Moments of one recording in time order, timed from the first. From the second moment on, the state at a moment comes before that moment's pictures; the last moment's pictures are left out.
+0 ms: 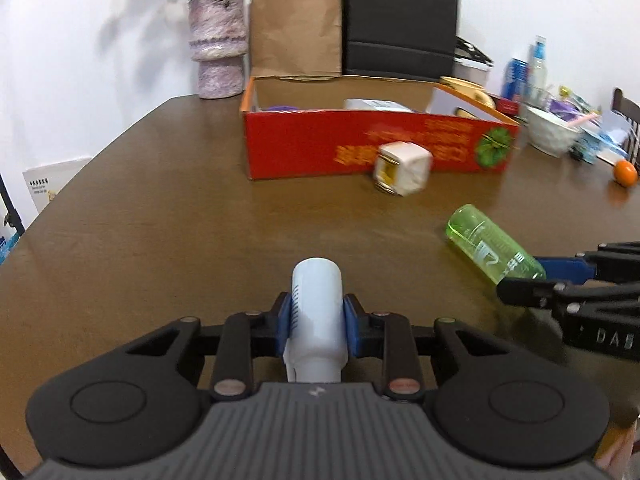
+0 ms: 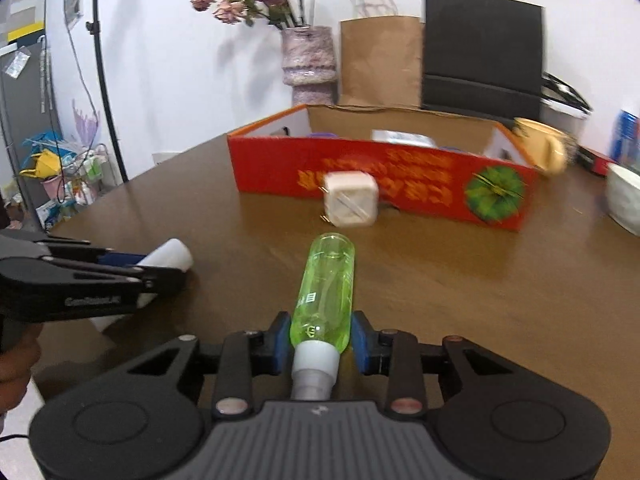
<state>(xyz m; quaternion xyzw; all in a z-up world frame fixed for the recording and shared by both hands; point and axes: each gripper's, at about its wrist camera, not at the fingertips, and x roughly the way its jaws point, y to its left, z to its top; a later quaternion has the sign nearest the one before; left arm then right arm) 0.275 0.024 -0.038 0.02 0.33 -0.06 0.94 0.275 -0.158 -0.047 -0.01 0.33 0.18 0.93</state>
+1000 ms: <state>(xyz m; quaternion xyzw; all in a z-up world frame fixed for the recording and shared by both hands) 0.095 -0.032 0.045 -0.01 0.12 -0.01 0.99 0.099 -0.212 0.022 0.01 0.12 0.13 0.98</state>
